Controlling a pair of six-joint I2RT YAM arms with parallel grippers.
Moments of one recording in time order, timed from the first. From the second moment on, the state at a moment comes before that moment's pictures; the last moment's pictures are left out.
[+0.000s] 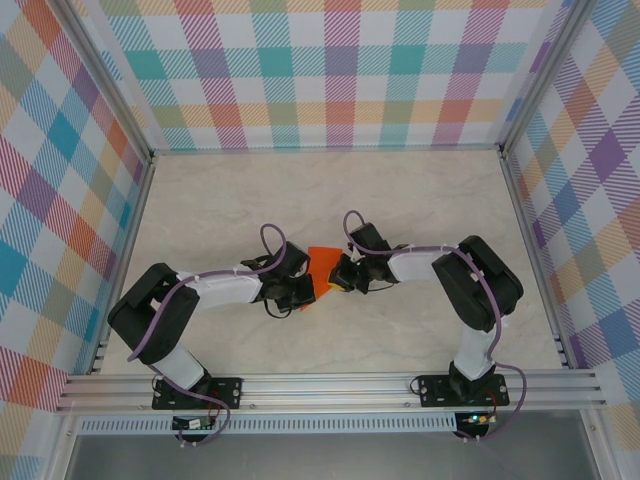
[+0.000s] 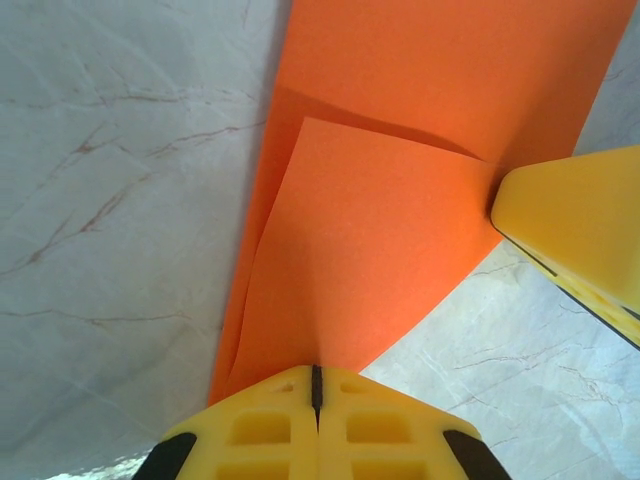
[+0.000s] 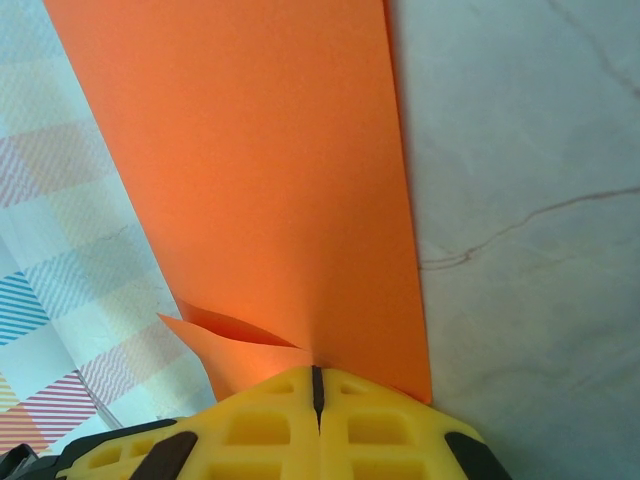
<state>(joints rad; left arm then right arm) -0.73 1.61 0.77 -0.27 0.22 -0.97 0.64 1.83 0.88 -0.05 -0.49 1.06</state>
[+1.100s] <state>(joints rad) -0.73 1.58 0.77 -0.39 0.19 -0.94 0.64 1.84 0.89 -0.06 -0.49 1.05</state>
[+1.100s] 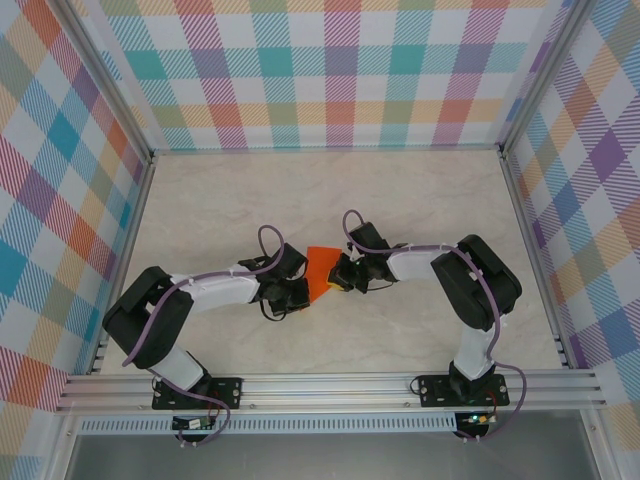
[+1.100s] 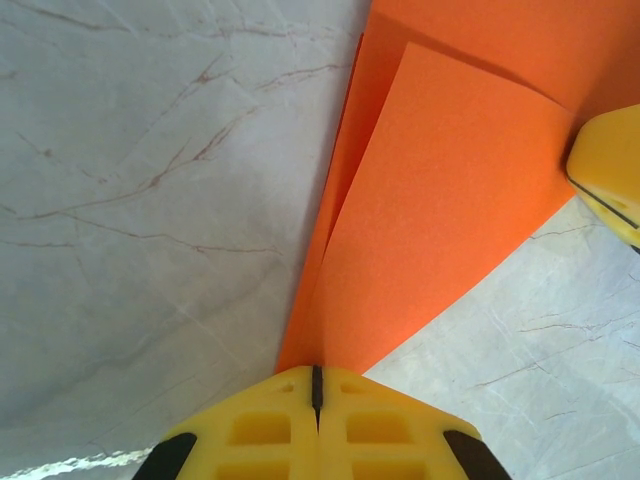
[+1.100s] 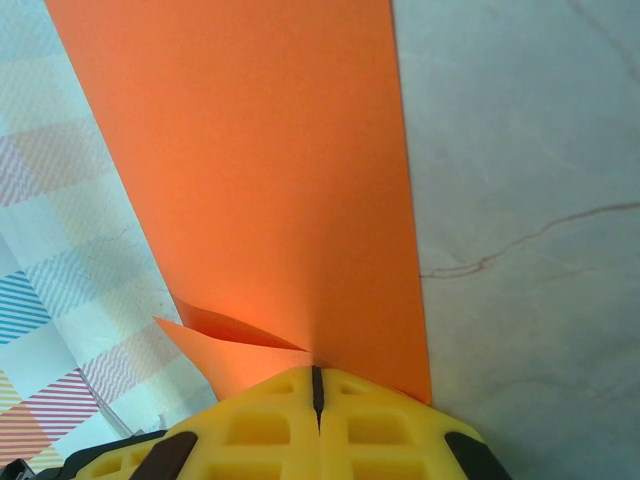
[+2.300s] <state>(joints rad) -0.73 1.57 0.79 -0.37 0.14 -0.91 0.65 1.84 0.91 -0.08 -0.49 1.05</state>
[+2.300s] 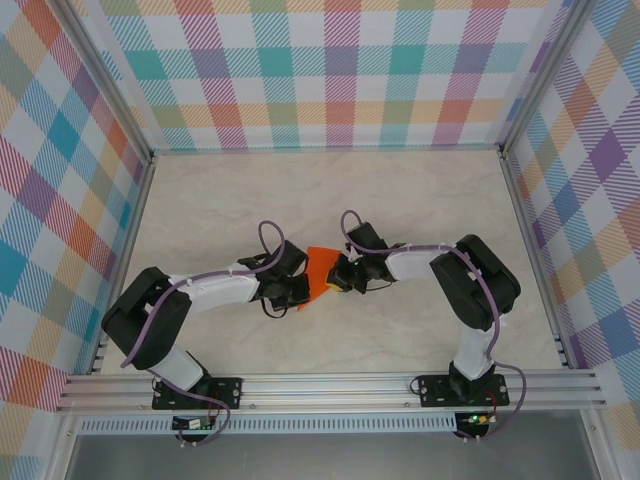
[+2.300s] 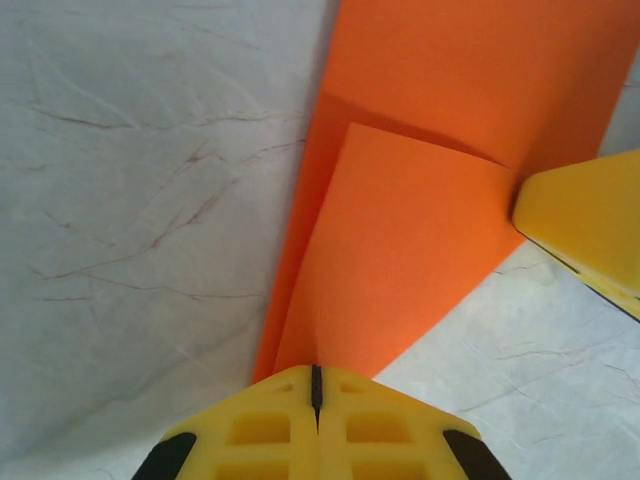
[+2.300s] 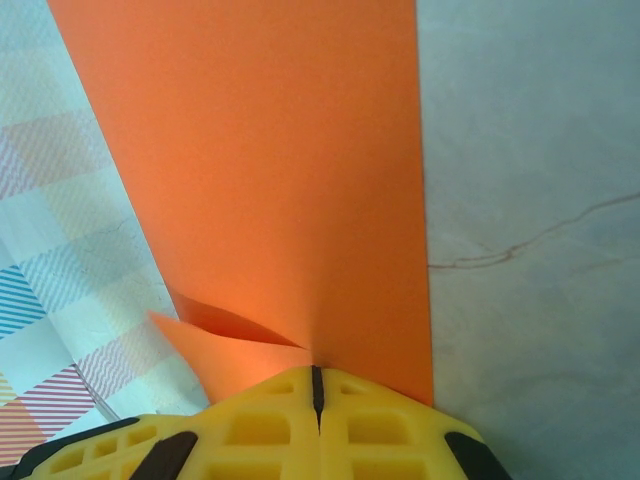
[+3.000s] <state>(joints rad) -0.73 1.59 0.79 -0.37 0.12 -0.92 0.68 1.77 0.91 -0.04 -0.53 0.86</state>
